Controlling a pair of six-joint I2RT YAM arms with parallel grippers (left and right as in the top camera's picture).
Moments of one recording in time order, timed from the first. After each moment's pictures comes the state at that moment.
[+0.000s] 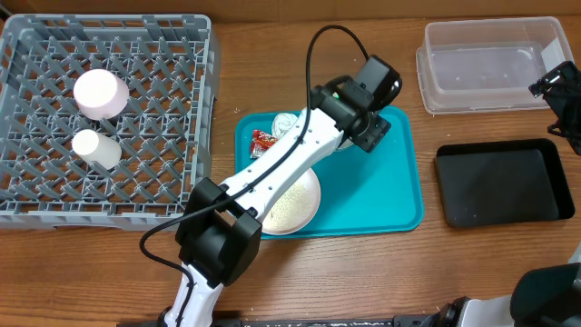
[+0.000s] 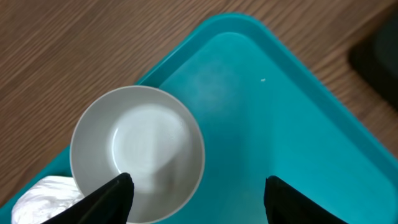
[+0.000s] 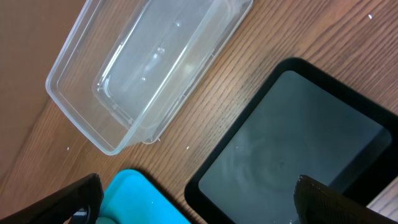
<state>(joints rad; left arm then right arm) -0.73 2.13 1.92 -0.85 -0.06 -0.03 -0.45 1.62 1.69 -1.11 -0.10 0.51</state>
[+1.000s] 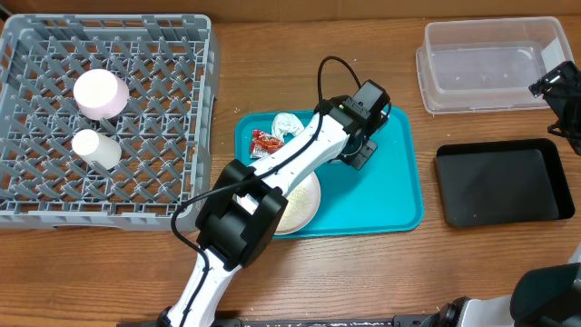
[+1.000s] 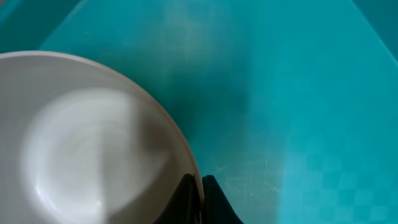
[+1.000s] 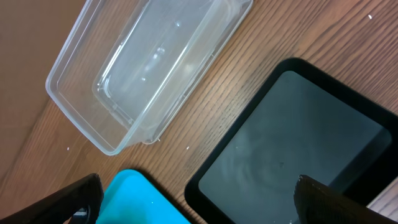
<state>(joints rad) -0.73 2.28 1.87 -0.86 0.04 -0.04 -0.45 1.62 1.69 -1.11 -0.10 0.51</state>
